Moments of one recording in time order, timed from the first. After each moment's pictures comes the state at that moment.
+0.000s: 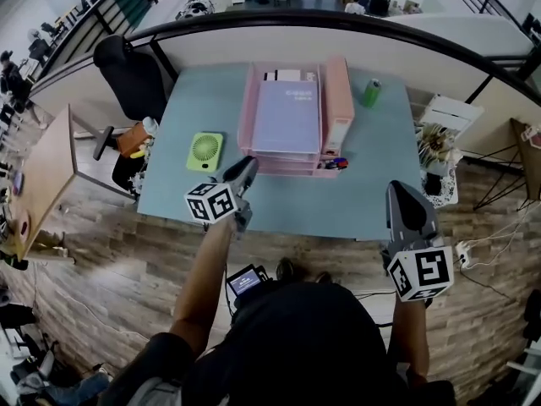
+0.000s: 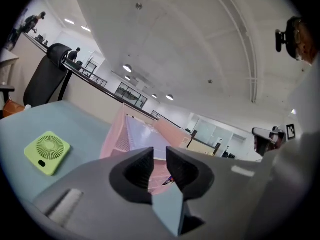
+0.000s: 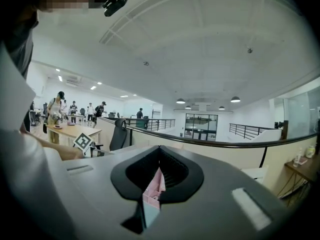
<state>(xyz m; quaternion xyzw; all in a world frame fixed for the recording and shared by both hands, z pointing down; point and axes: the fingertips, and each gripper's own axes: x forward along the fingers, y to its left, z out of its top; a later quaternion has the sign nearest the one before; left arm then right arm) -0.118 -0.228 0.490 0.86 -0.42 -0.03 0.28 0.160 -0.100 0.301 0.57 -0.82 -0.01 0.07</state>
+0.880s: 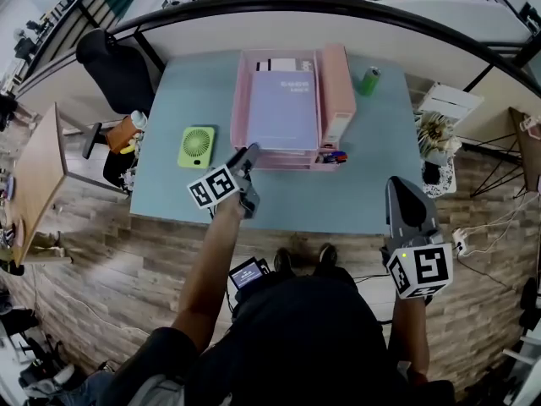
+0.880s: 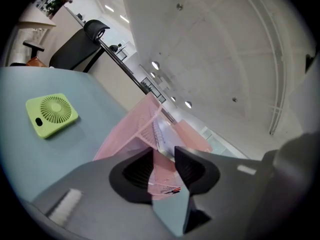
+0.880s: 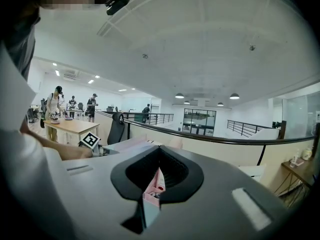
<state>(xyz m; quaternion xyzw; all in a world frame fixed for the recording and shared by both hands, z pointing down) -0.121 -0.276 0.543 0.78 -0.45 -0.10 0.42 0.154 -0.124 0.316 0.58 -0.81 0.01 0.11</state>
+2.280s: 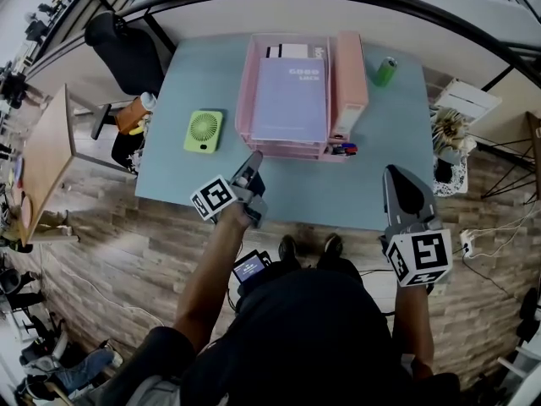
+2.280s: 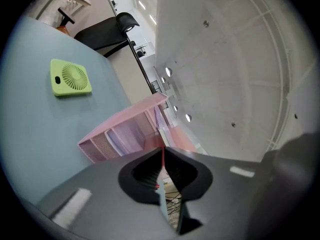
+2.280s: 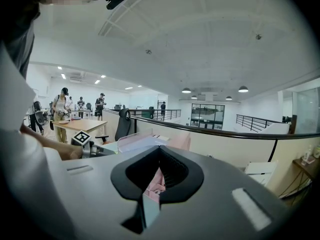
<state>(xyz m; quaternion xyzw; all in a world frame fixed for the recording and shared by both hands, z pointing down) -0.113 -0.226 0.547 0.72 -0.42 -0.21 0.51 0.150 -0.153 0.353 0.54 -0.83 0.03 0.12</state>
